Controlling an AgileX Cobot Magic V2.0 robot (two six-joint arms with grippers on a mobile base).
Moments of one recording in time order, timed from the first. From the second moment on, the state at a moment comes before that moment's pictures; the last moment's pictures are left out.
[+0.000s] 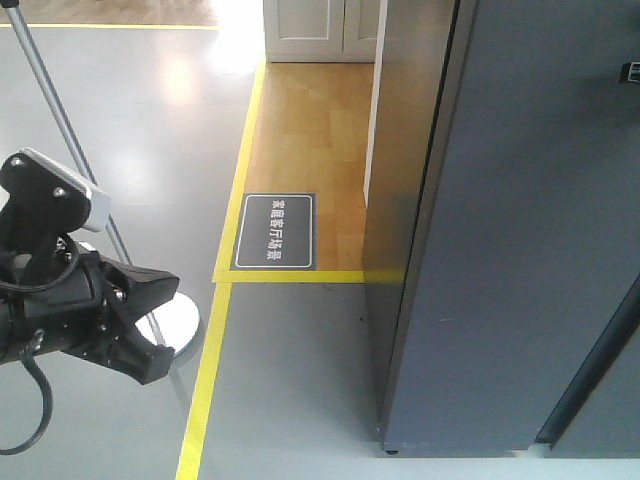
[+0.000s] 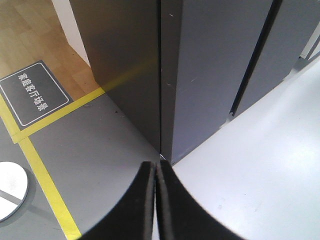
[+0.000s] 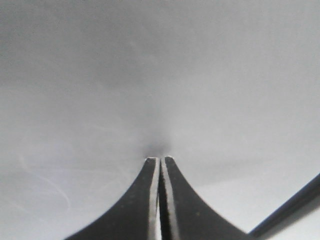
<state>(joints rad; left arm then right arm) -0.50 1.07 -0.78 -0.30 0.43 0.30 -0.30 1.94 -1.79 0.26 0.52 -0.28</state>
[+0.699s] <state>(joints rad) -0.50 1.07 -0.78 -0.30 0.43 0.30 -0.16 1.54 -1.35 0.28 0.51 -0.34</state>
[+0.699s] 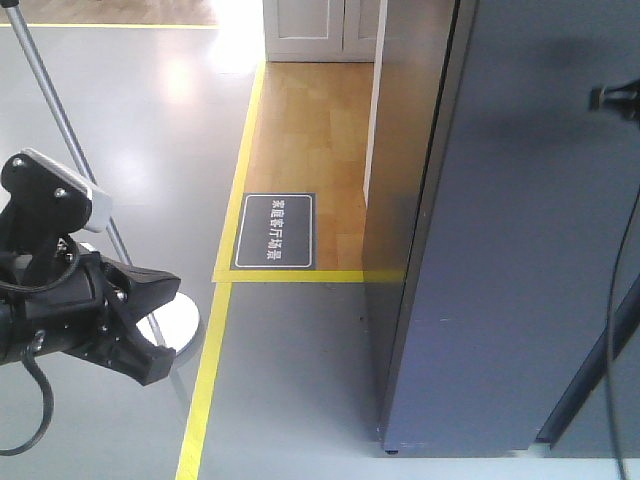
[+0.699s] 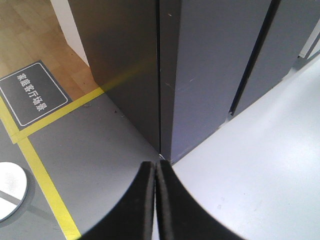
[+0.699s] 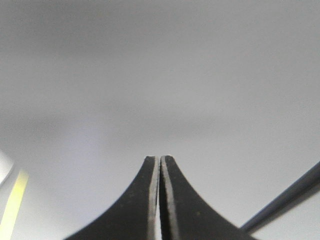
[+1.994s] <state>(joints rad) -0.50 1.07 -0.78 -0.30 0.43 0.30 -0.01 0.33 -0.52 0.08 0.98 -0.14</state>
